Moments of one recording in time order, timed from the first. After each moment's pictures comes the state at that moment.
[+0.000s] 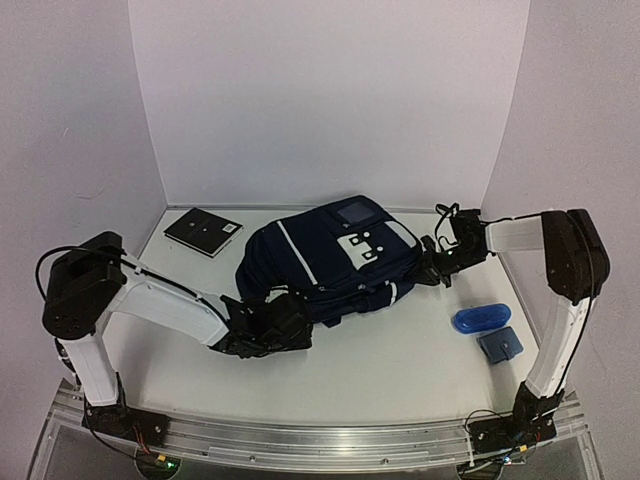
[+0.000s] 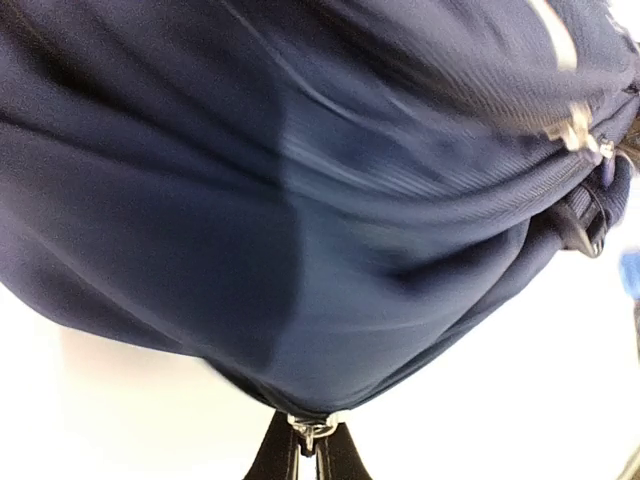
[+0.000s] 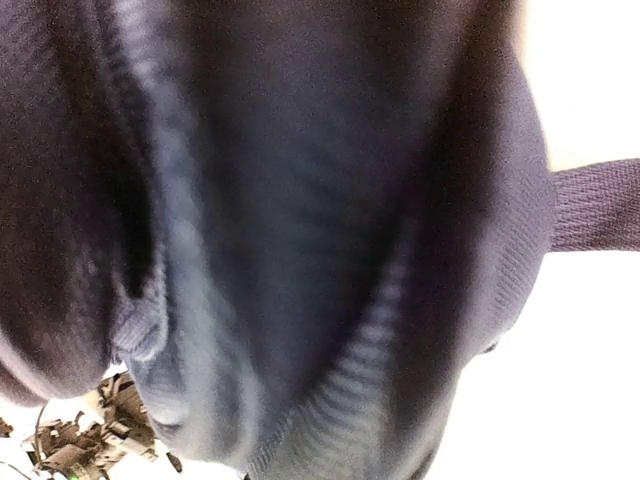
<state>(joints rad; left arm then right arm) -1.17 1.83 0.95 -0.02 -0.43 -1.06 0.17 1.94 1.21 -0.39 -0.76 0.44</state>
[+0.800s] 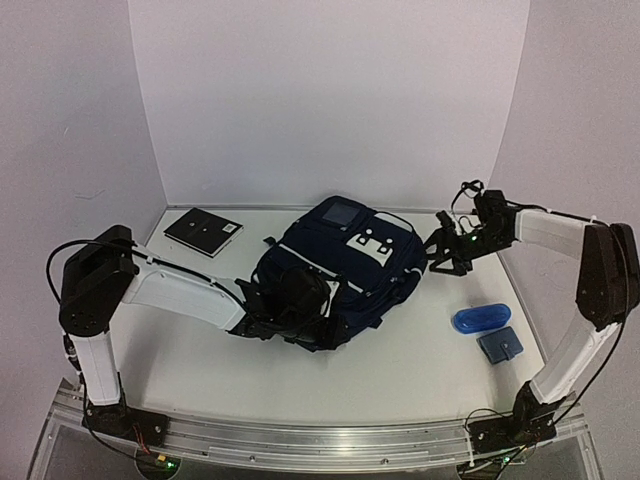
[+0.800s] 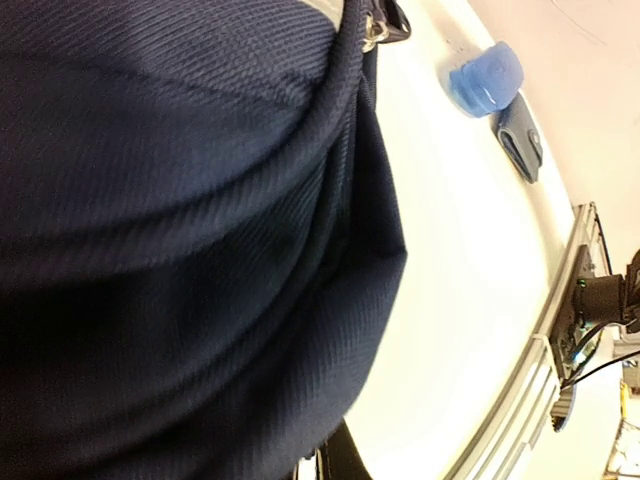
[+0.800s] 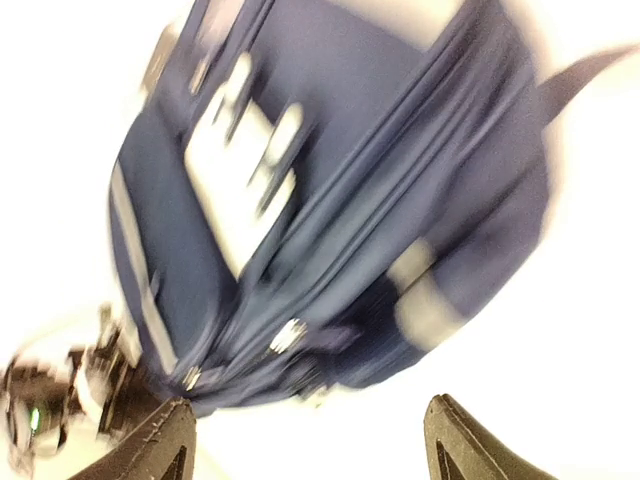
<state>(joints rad) -1.14 1.89 1.13 0.05 0.09 -0.70 0.12 1.69 1.22 -0.60 -0.78 0.20</state>
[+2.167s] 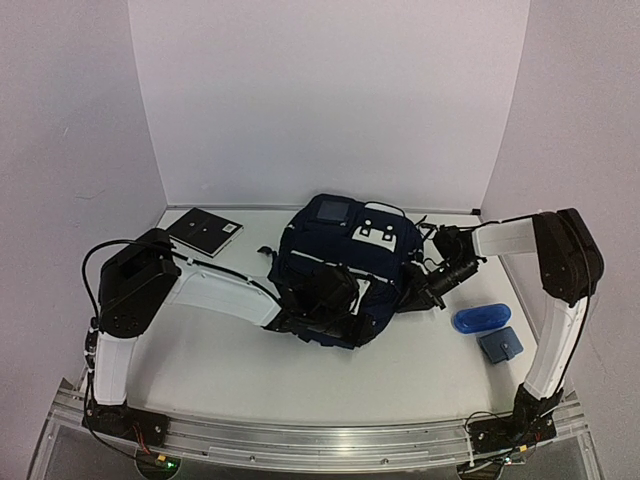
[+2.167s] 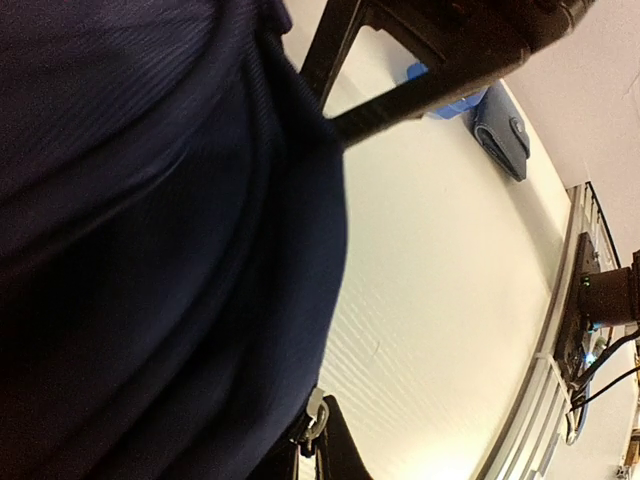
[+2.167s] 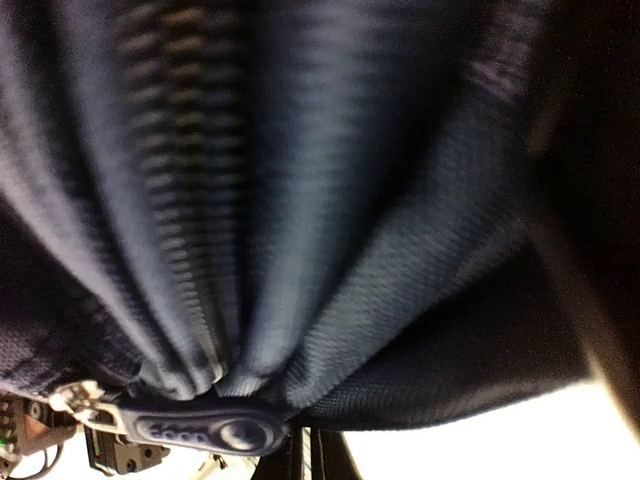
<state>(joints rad) -1.15 2.10 1.38 0.03 0.15 -0.58 0.28 1.95 1.20 -0.71 -0.88 0.27</state>
